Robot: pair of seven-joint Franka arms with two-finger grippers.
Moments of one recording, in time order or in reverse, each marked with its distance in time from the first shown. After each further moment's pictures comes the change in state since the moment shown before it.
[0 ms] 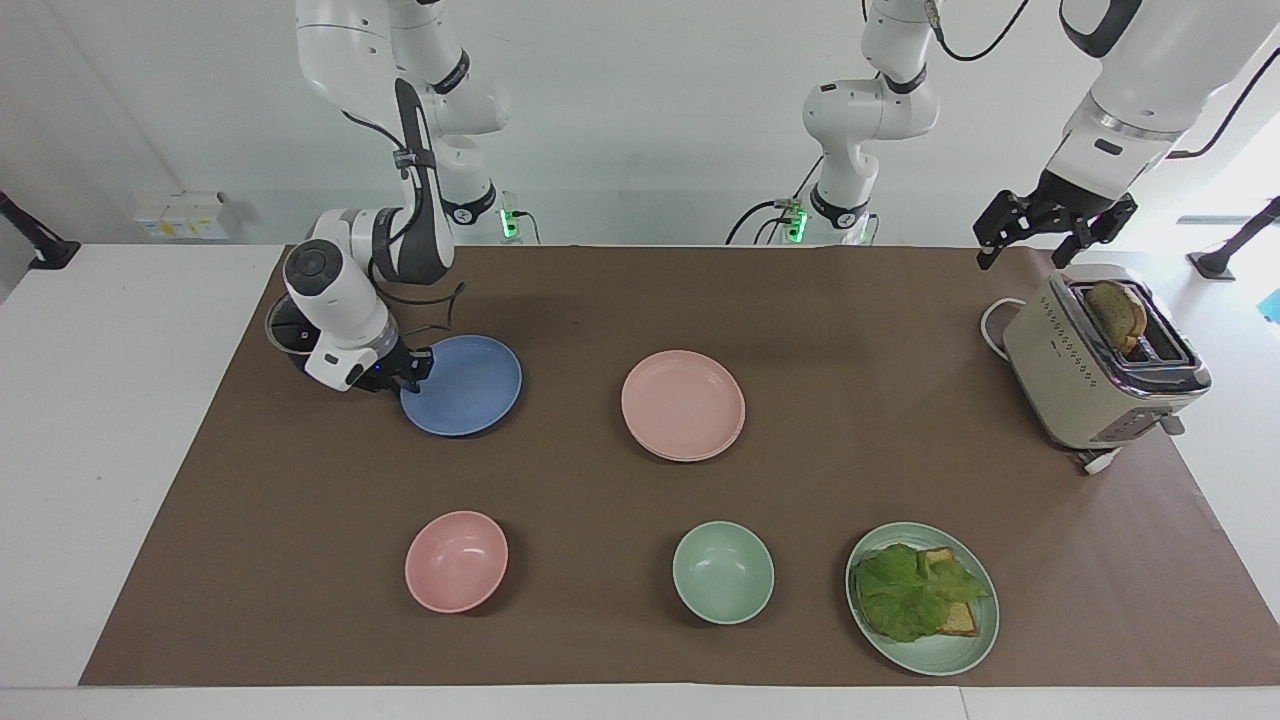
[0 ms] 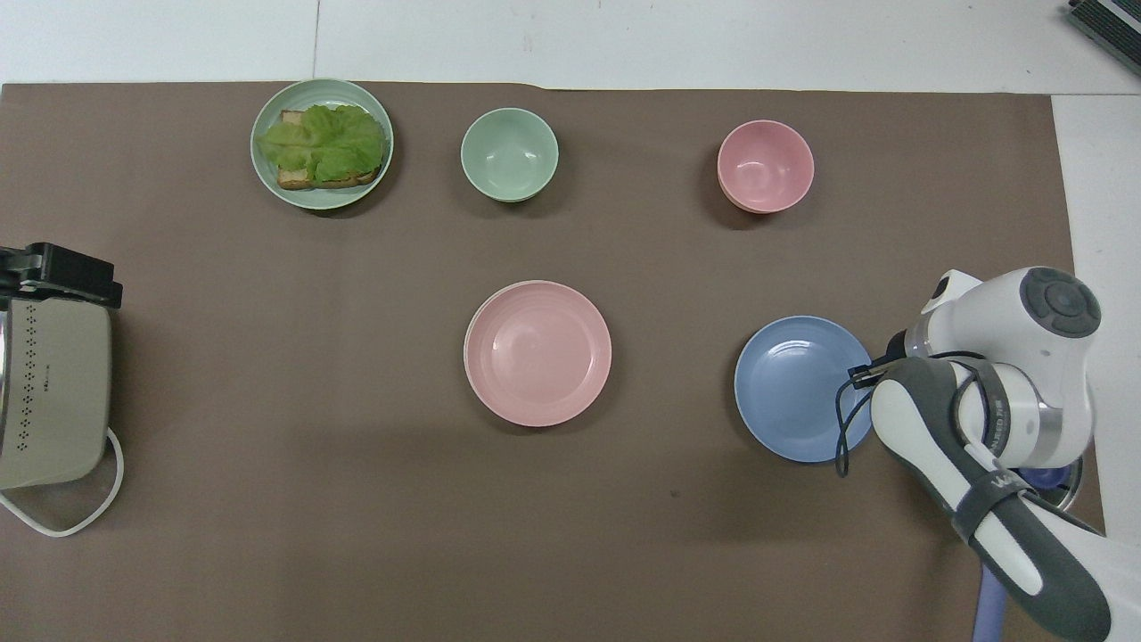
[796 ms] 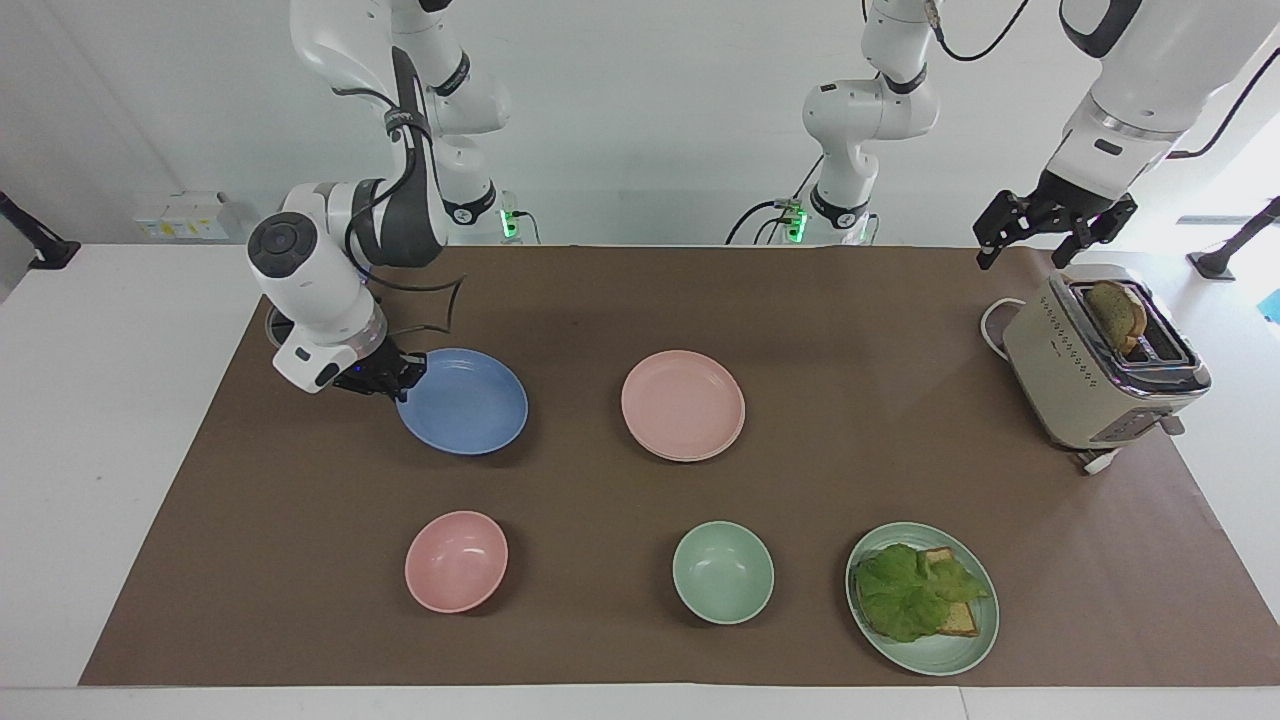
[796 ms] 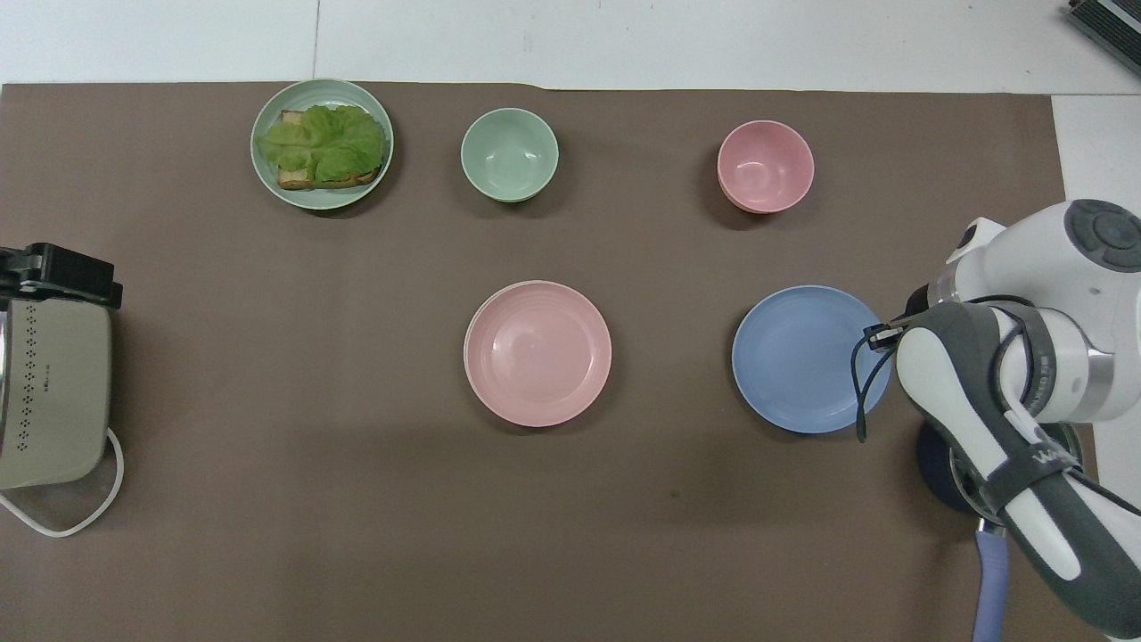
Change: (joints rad) left arm 0.000 0.000 0.000 0.000 0.000 0.000 0.000; right arm 0.074 0.063 0.014 0.404 0.004 -0.283 0.230
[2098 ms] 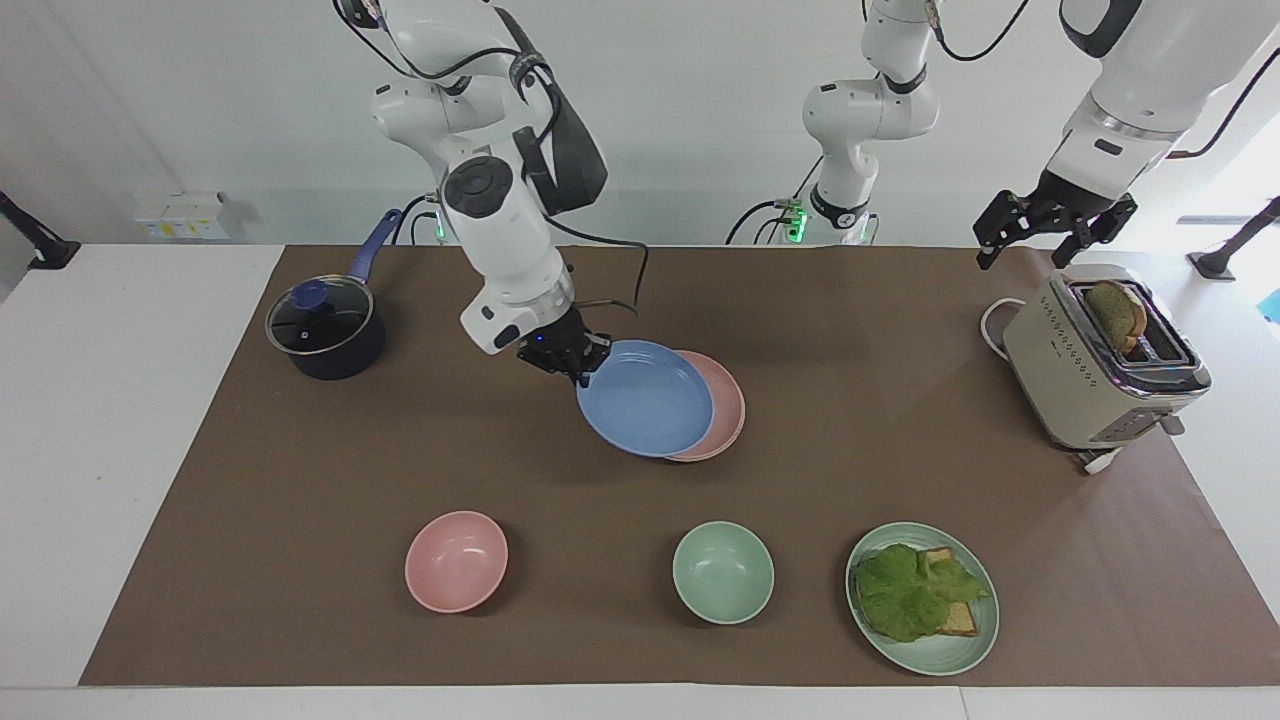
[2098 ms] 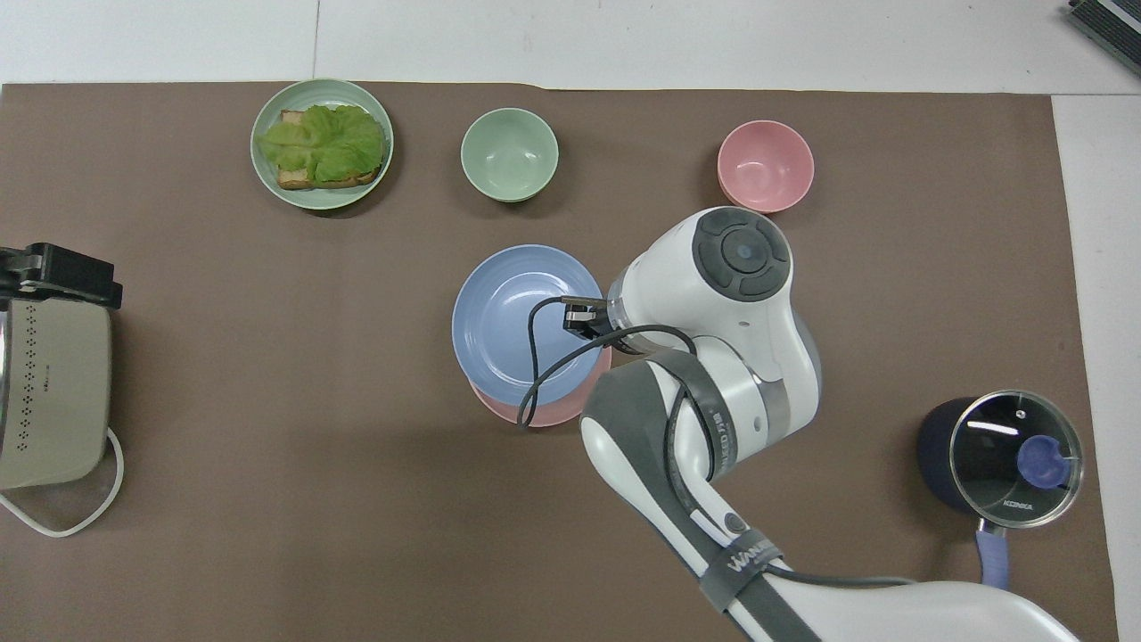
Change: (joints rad) left arm 0.000 0.000 0.000 0.000 0.000 0.000 0.000; right arm 0.419 0.106 0.069 0.015 0.199 0.193 0.623
